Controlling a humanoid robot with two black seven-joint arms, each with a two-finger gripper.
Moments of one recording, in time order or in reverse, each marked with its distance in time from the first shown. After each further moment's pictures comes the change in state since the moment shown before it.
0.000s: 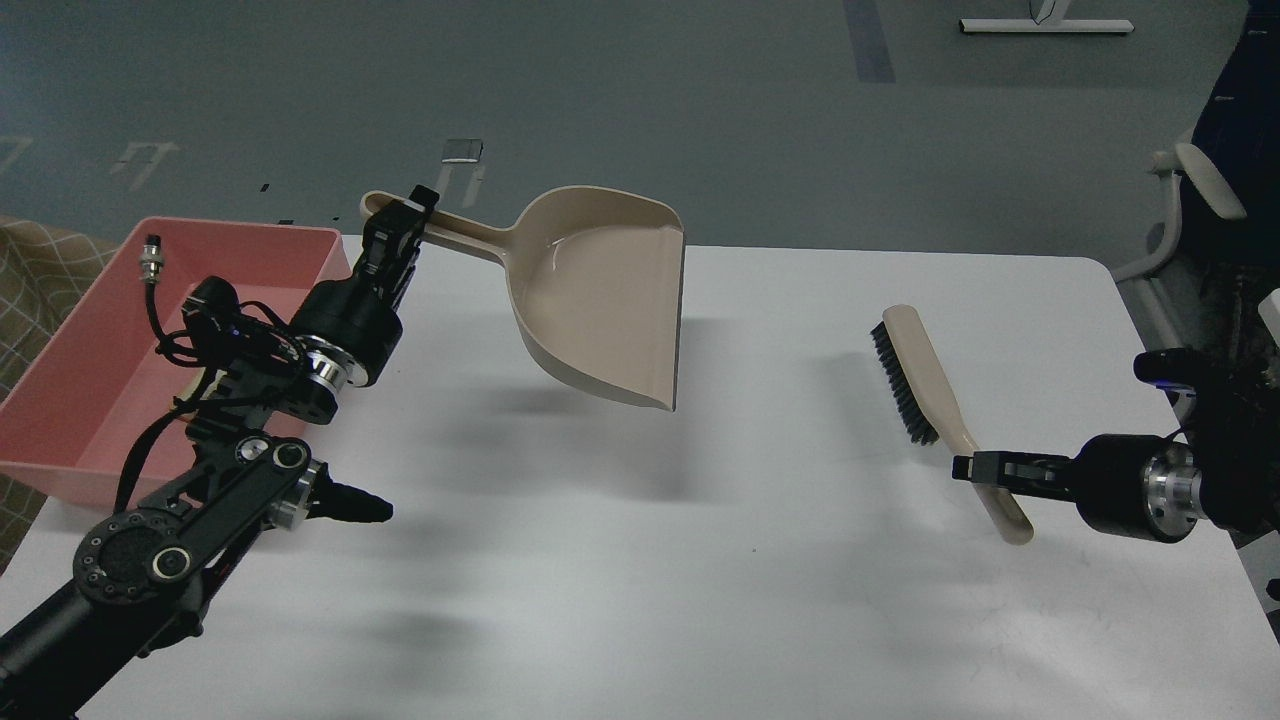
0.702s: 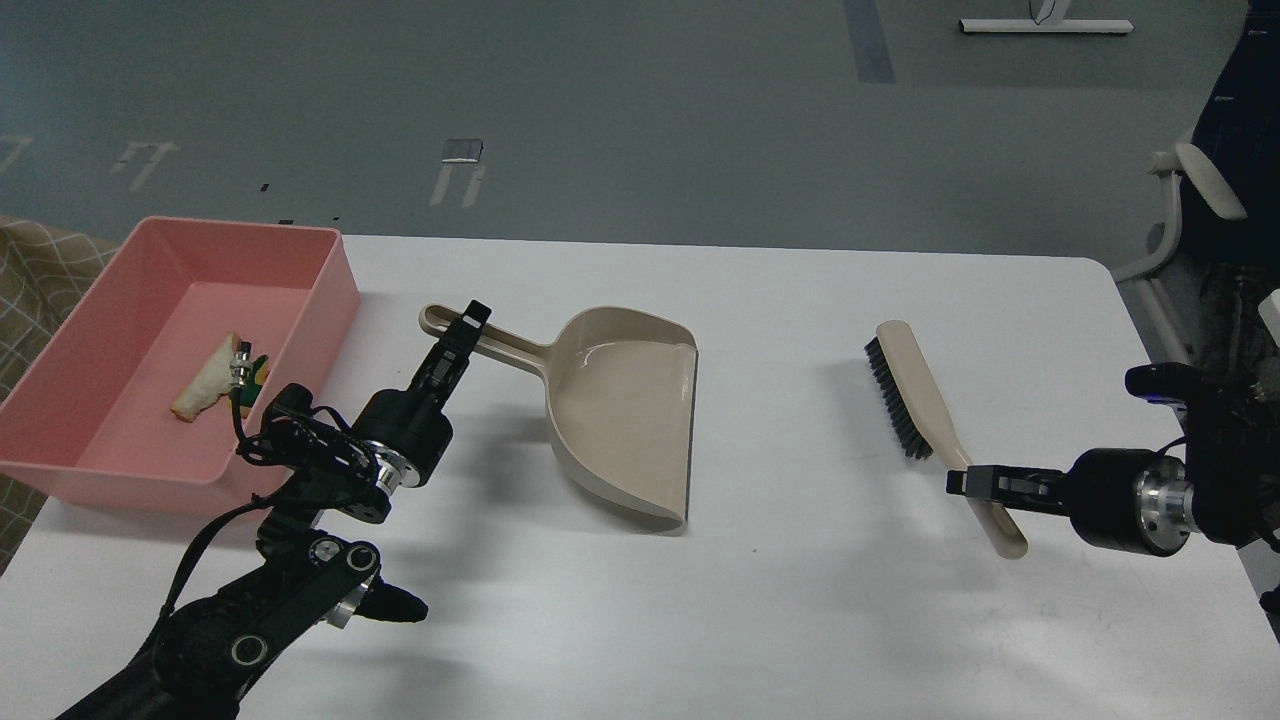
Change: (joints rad) left arm 0.108 -0.091 0.071 0.099 0.163 0.047 -0.061; right arm -0.017 0.008 -0.005 0.004 0.000 0.000 0.000
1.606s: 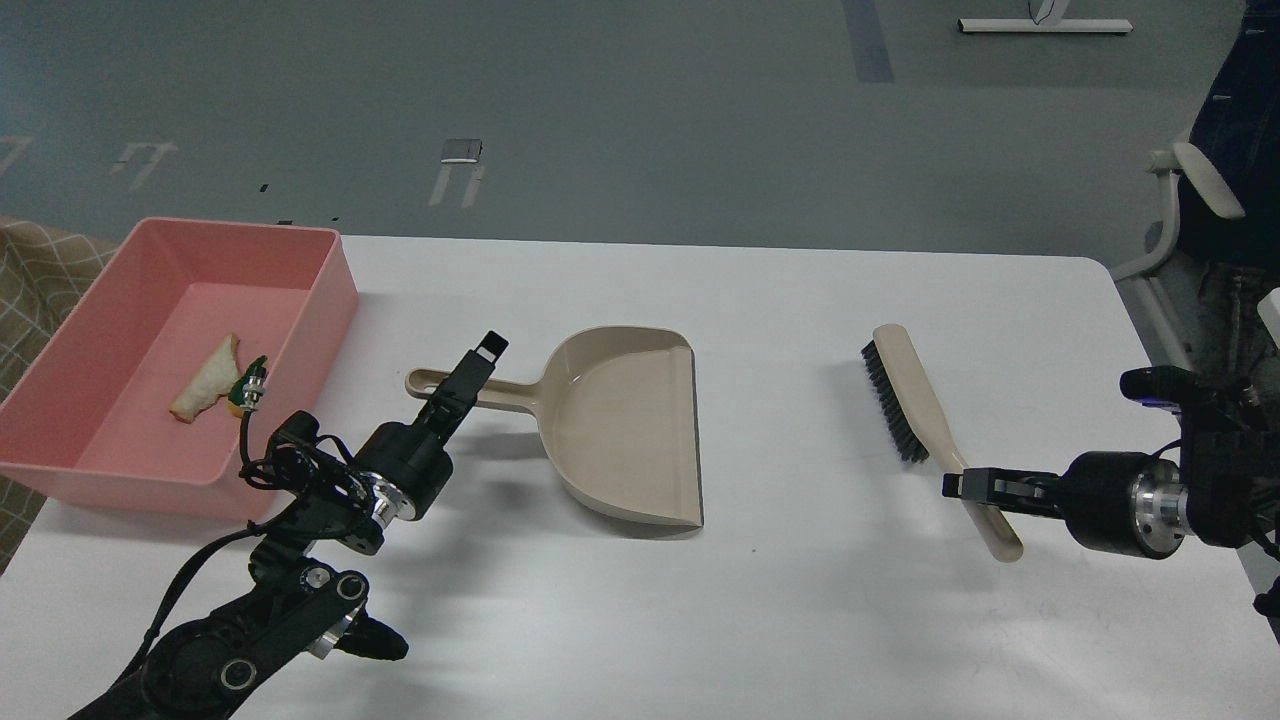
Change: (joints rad) left arm 0.050 0.047 0.054 0.032 -0.006 -0.066 -0.091; right arm -0.007 0.011 0.000 -0.006 0.002 0.000 0.000
